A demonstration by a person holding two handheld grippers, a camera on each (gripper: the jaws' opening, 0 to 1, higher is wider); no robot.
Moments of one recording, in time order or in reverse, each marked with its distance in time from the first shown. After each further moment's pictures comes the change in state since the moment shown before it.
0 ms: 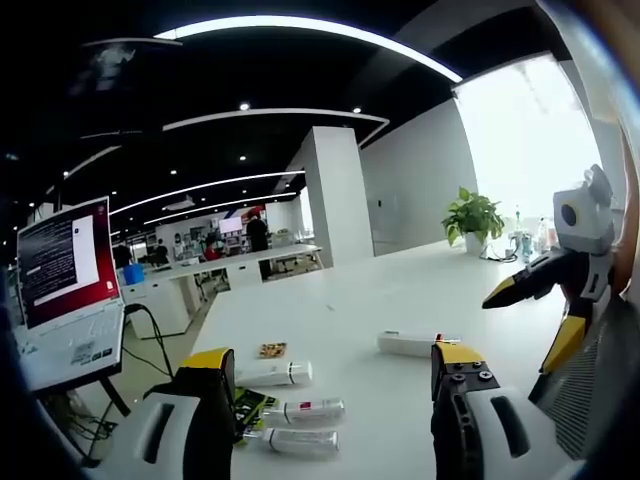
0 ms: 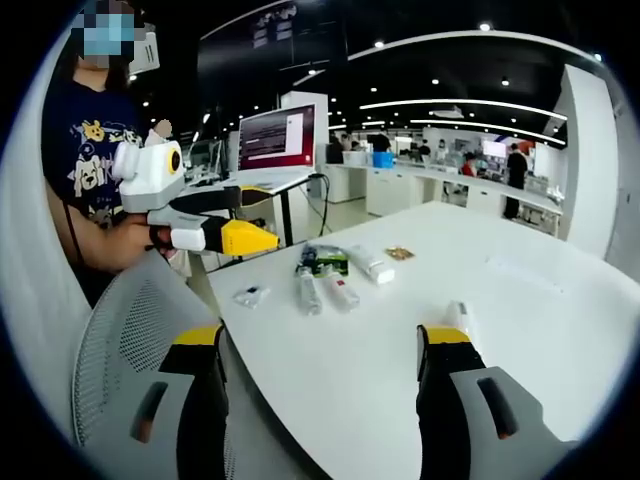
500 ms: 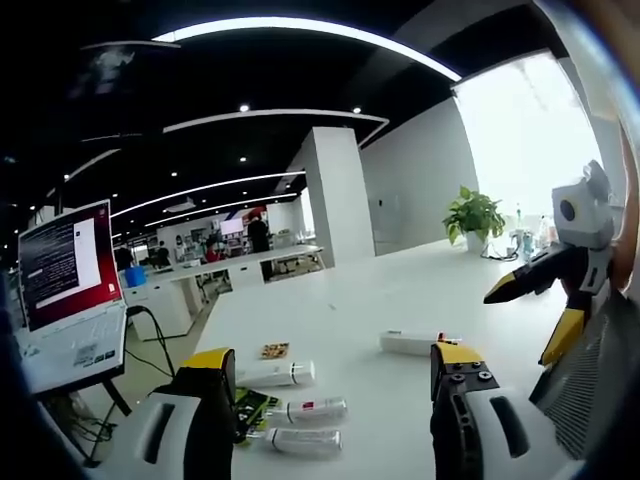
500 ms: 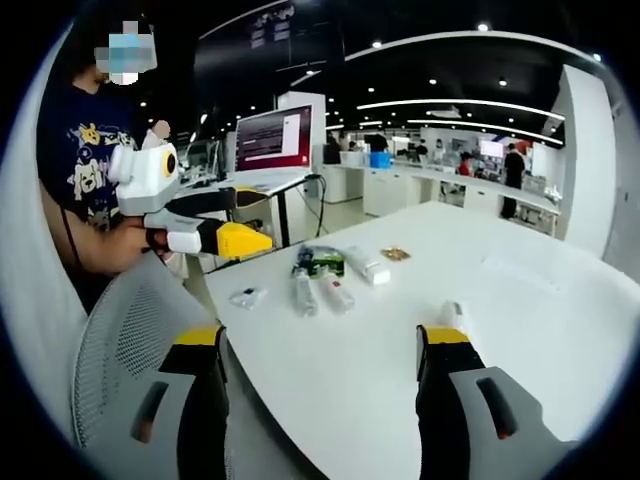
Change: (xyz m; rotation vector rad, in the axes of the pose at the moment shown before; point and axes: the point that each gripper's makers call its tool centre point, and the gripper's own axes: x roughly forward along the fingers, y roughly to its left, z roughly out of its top) left arm -0.001 0.003 -0.001 0.008 0.002 0.008; right arm -0.003 -0.009 0.005 0.017 -0.004 -0.024
